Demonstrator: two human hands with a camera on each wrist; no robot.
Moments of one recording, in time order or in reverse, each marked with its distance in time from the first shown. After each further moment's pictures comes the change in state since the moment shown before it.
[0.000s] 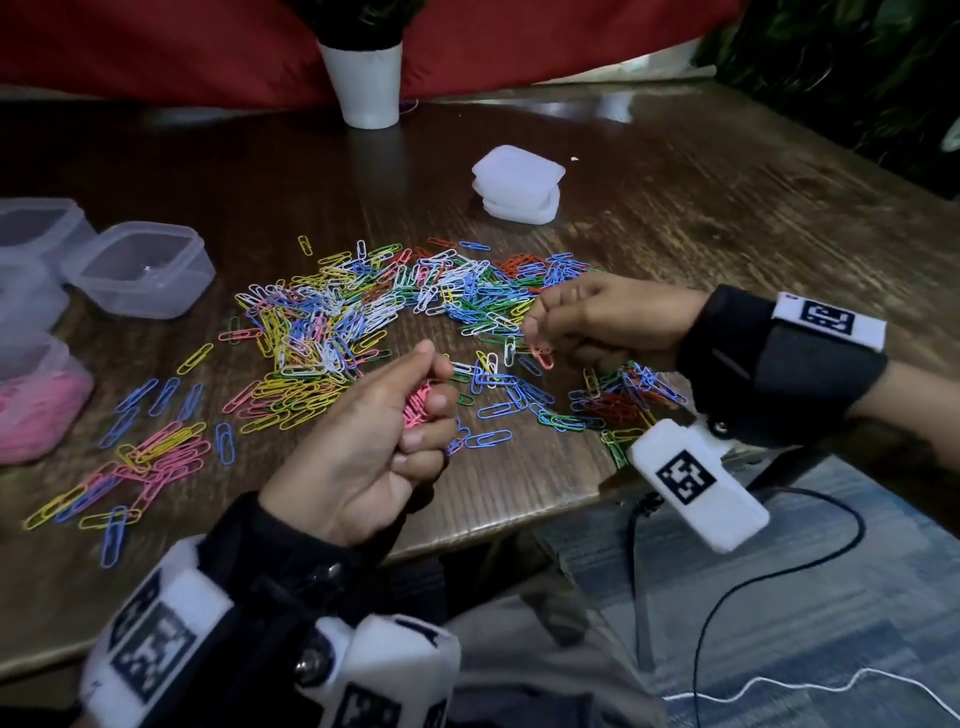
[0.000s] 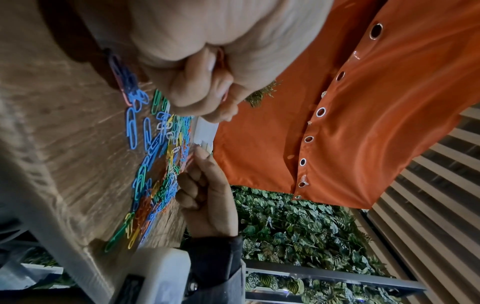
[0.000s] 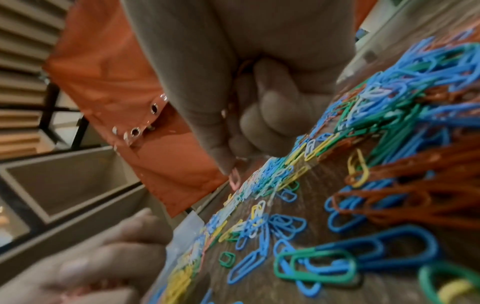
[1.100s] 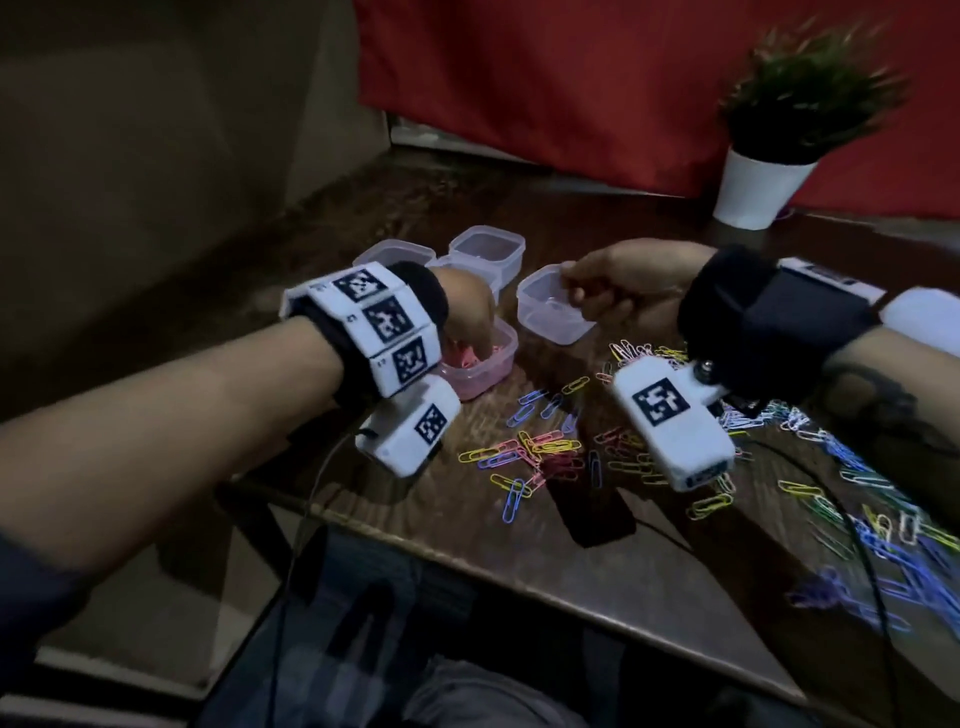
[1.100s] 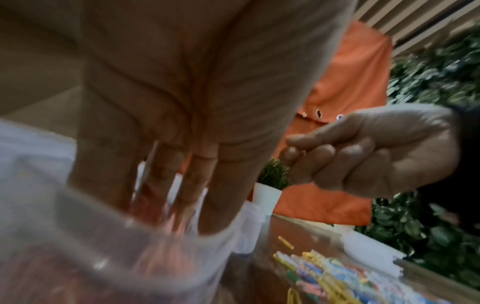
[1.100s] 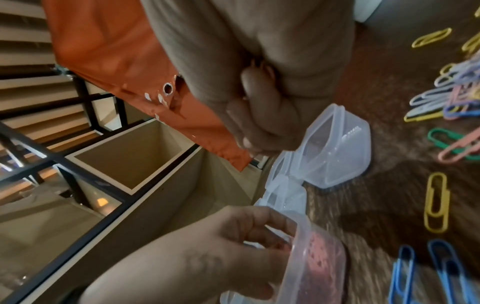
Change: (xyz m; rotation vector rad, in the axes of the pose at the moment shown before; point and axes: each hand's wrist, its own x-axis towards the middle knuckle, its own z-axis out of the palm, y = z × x) left_hand -0.035 0.164 -0.168 1.647 0.532 -0.071; right_hand 0.128 -0.201 0.153 0.190 -0.338 -0.060
